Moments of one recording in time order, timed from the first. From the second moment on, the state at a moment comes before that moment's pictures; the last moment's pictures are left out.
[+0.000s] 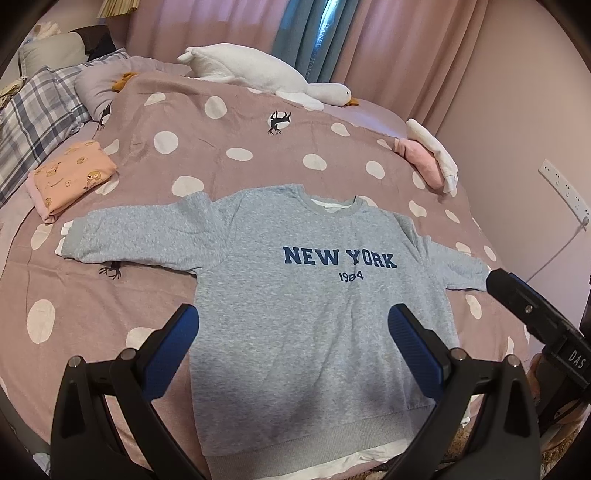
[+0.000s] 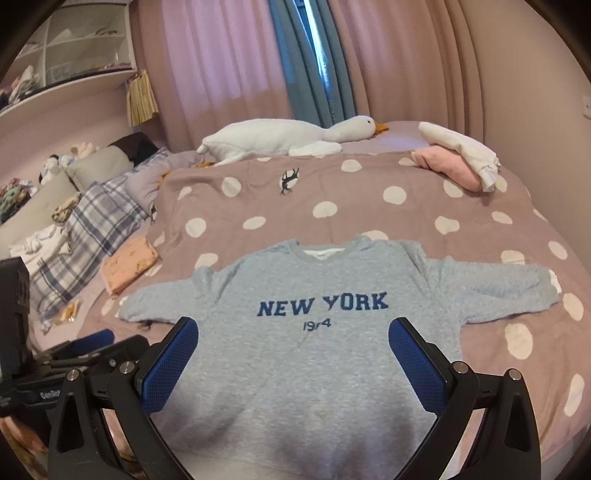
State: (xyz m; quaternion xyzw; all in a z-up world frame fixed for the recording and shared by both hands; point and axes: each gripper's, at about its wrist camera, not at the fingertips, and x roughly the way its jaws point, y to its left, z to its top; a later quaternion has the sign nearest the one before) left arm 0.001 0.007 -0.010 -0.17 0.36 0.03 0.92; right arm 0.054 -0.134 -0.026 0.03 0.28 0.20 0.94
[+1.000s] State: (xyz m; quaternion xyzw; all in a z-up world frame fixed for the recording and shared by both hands) left arm 0.034 0.002 -0.049 -0.17 0.42 0.02 0.89; right arm 0.093 -0.198 -0.032 0.10 0.30 0.08 0.95
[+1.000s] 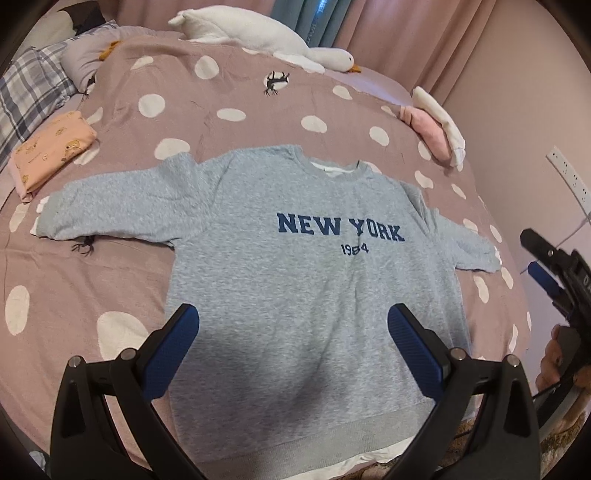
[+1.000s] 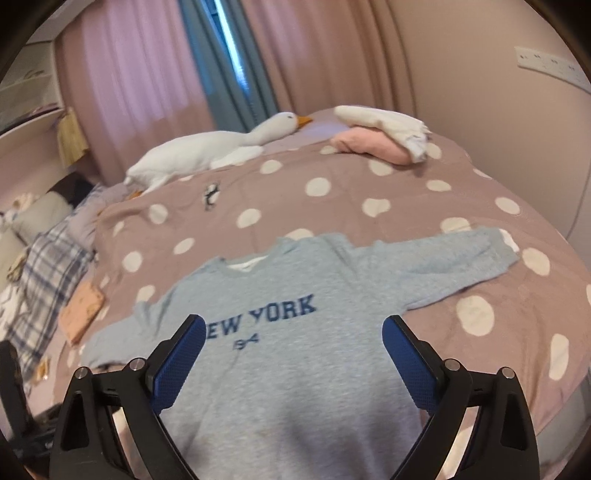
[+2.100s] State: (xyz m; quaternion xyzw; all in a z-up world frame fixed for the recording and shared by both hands) left arm 0.065 -0.034 -0.151 -0.18 0.56 -0.03 0.81; right arm 0.246 -0.467 -0.157 0.38 0.36 -0.14 0.84
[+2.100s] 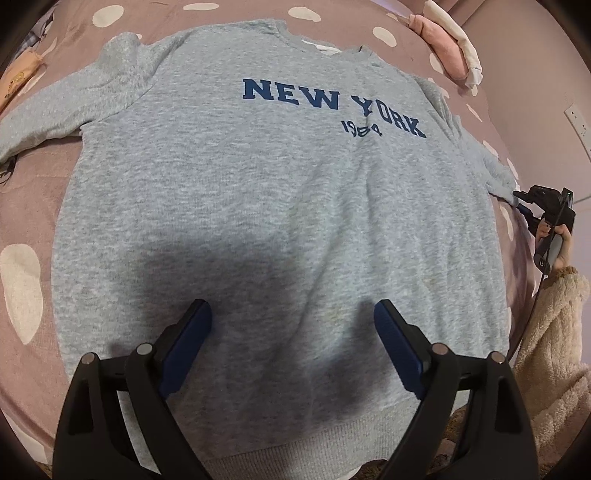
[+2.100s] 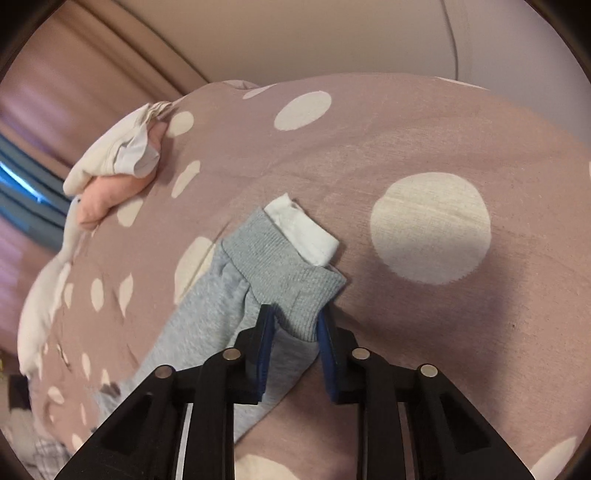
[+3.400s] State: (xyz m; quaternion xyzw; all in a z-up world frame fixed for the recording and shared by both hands) left arm 0.040 0.092 -0.047 -0.29 0.38 0.08 0.87; right arm 0.219 -0.144 0.012 0.04 0.27 0.10 0.96
